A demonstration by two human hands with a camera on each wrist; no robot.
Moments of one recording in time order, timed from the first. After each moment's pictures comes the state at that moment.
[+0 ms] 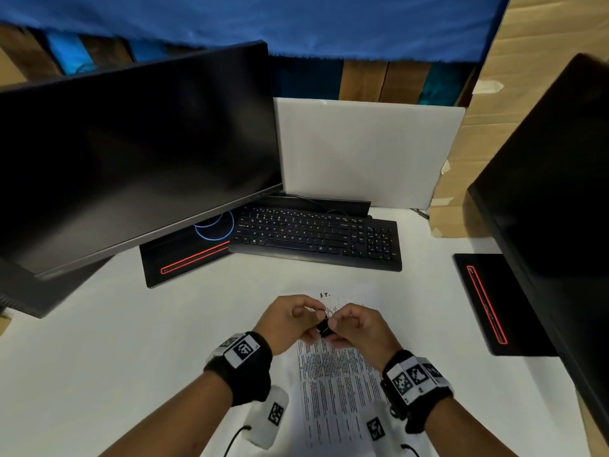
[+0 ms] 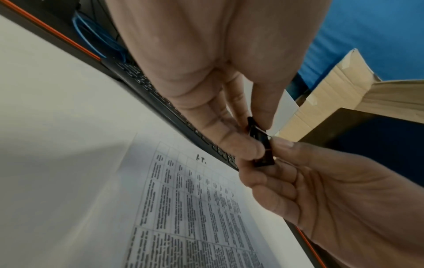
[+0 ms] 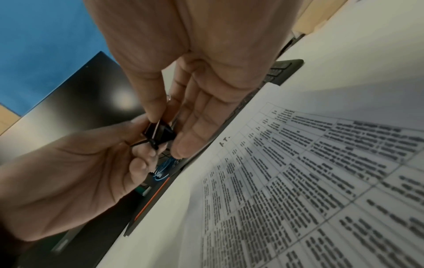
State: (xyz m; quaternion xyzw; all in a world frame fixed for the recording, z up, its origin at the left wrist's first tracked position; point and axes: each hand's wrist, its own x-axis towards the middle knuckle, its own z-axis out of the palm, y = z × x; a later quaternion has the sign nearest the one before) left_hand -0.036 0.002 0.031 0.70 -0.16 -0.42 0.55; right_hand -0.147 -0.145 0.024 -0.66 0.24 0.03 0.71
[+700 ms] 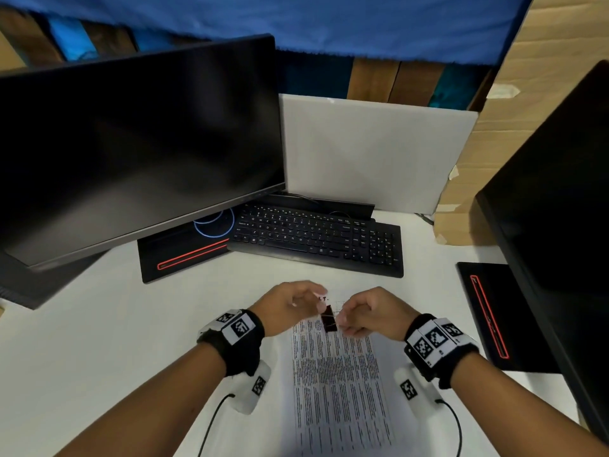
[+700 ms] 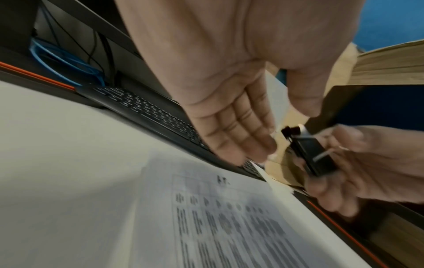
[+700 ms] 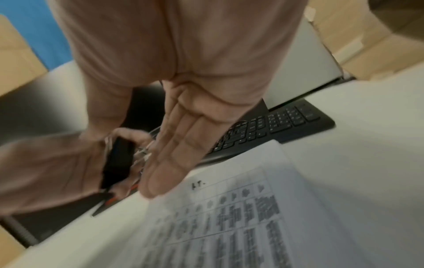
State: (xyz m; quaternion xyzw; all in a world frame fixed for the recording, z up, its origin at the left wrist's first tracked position) left_hand 0.001 -0.010 0.026 0.70 -0.28 -0.43 0.49; right_hand -0.117 -0.208 0.045 -0.73 0.17 0.20 0.63
